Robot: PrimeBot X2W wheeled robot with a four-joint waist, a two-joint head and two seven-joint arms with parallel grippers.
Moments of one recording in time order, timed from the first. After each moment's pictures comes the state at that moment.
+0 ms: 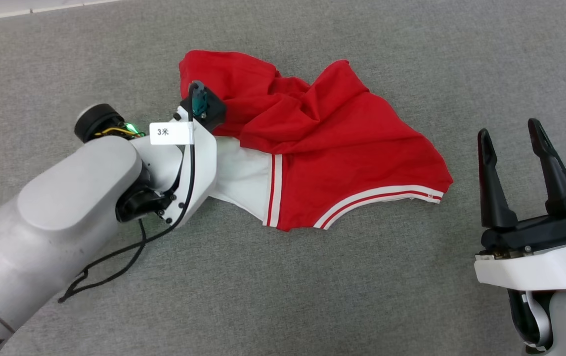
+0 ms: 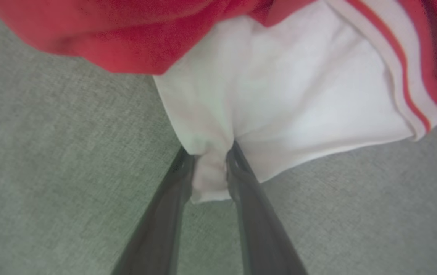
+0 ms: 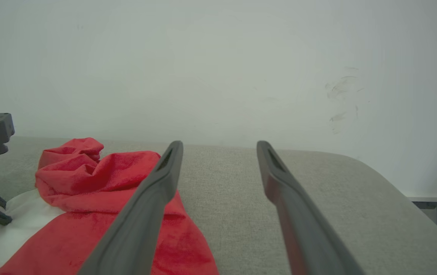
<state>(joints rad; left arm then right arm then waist) -1.11 0.61 -1.19 0.37 -0.92 -0.13 0.80 -0.19 -0.11 0.02 -0.14 0.13 0.13 -0.25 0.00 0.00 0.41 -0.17</state>
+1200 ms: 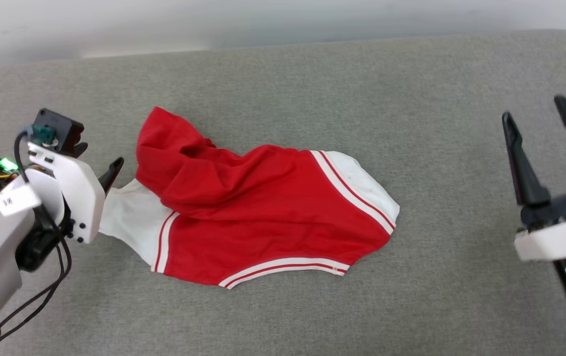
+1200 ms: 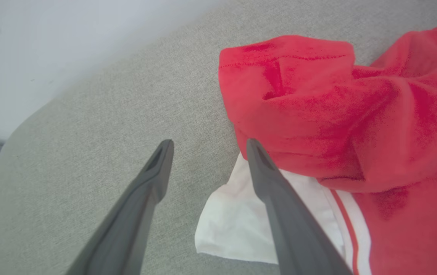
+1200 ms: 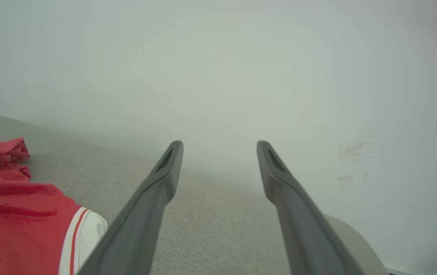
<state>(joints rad) -0.91 0.85 -1.11 0.43 -0.97 0.03 0.13 -0.26 -0.31 0.04 -0.13 0.13 0.13 -0.11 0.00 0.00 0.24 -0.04</state>
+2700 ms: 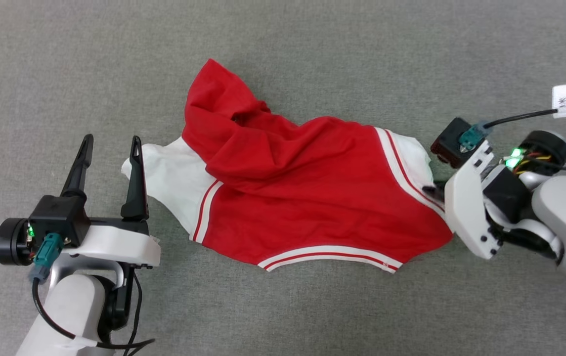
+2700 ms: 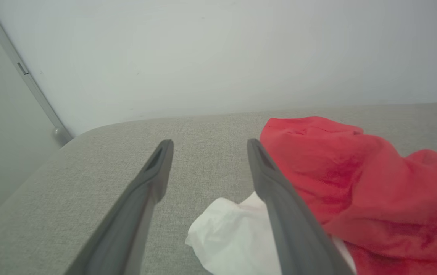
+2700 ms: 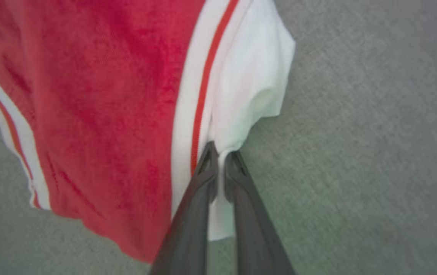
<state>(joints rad) -0.30 0.37 -0.24 0.08 -0.36 0.20 -0.26 -0.90 -0.67 1.03 0.27 0.79 0.13 0.59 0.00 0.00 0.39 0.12</state>
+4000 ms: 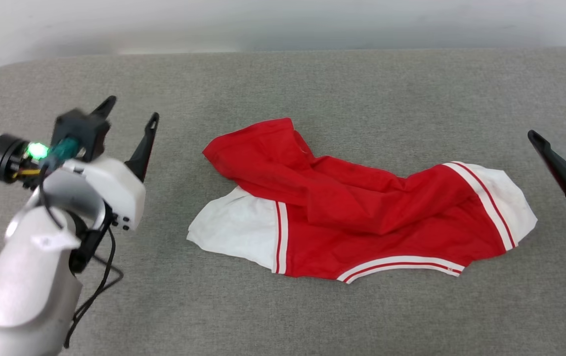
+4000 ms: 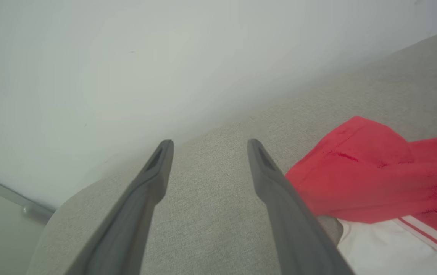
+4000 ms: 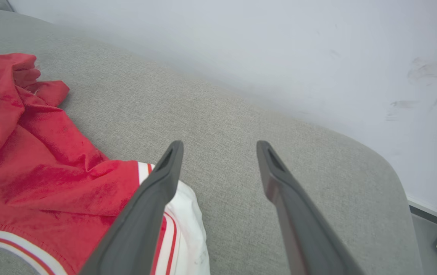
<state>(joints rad) -0.53 0.46 -0.27 0.20 -0.25 -0.11 0.09 -0.54 -0.78 0.43 0.20 0.67 0.13 0.15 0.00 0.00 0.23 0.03</state>
